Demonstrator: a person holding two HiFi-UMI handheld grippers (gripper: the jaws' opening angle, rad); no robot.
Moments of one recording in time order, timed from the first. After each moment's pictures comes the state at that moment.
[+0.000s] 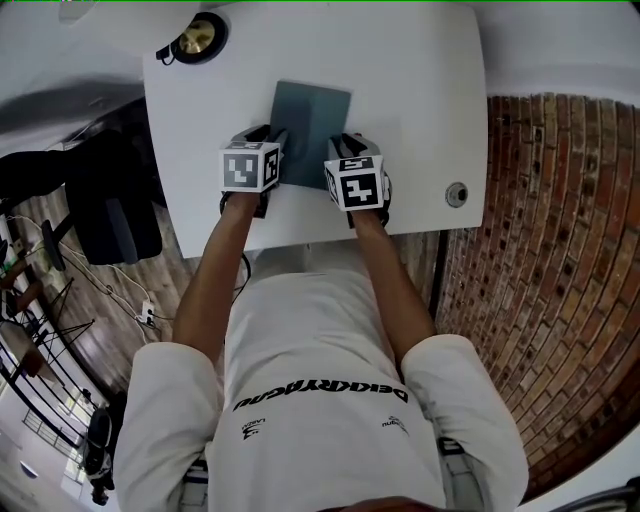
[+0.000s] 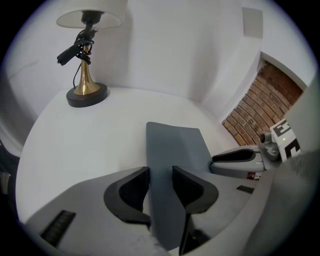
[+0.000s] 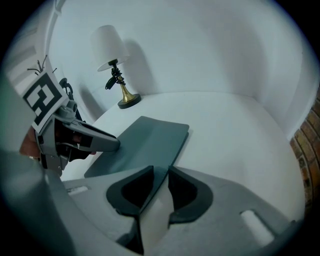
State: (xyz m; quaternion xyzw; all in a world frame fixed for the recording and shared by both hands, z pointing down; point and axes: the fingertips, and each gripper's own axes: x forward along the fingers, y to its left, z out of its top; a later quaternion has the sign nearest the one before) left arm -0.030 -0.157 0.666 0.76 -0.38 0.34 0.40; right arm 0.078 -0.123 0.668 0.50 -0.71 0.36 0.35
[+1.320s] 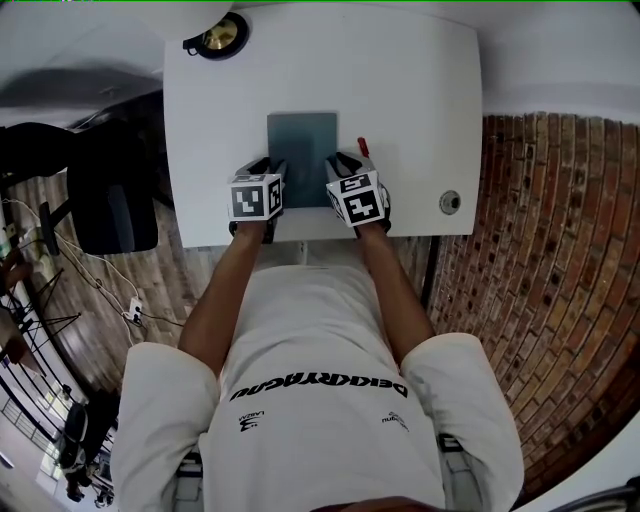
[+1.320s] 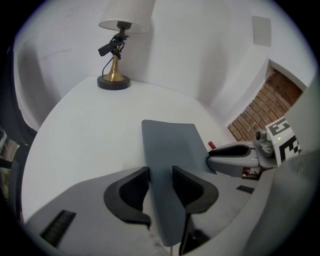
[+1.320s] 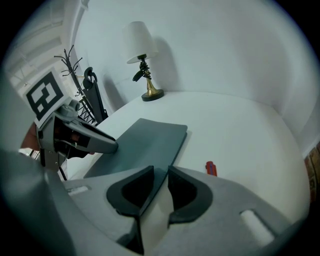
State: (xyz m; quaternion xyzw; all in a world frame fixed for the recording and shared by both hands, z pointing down) left arm -0.059 -0.083 0.663 0.72 -0.43 0.31 0.45; right arm 0.050 -0.082 0.665 0.41 -0.77 0.32 0.37
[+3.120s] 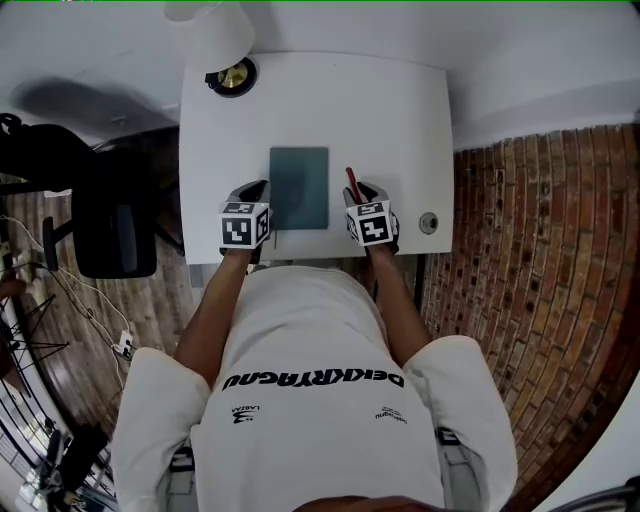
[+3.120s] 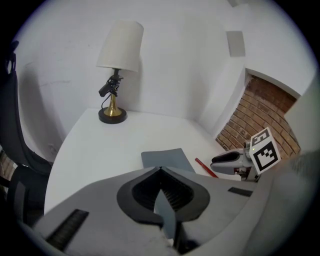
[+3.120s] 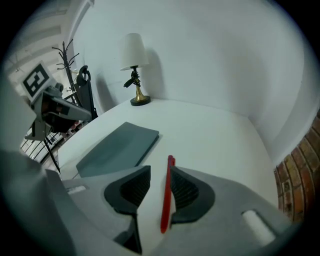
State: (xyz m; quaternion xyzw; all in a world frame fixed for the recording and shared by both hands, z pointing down) left arm -0.083 -0.083 0.573 0.78 -0.45 0.26 0.36; right arm 0.115 -0.066 0.625 0.48 -0.74 0.27 0.38
